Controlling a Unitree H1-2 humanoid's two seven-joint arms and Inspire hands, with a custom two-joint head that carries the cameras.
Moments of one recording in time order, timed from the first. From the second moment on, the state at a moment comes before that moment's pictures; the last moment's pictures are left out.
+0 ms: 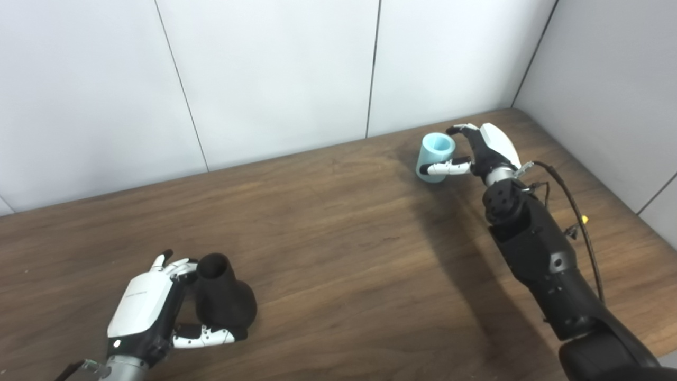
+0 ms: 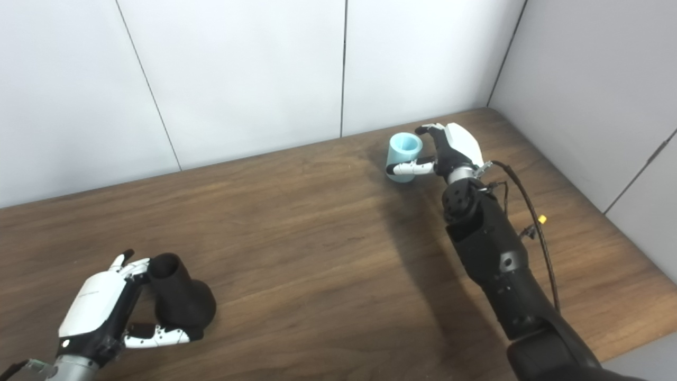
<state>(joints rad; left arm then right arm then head) -0.17 0.34 -0.32 -0.05 0.80 -0.06 -0.06 -0.41 -0.48 -0.07 0.22 -0.57 0.47 -0.01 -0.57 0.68</state>
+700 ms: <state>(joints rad) -0.16 0.34 -0.32 -0.04 0.80 -0.09 -0.05 -0.42 -0.48 -0.03 0.25 -0.58 0.46 -0.08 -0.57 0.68</state>
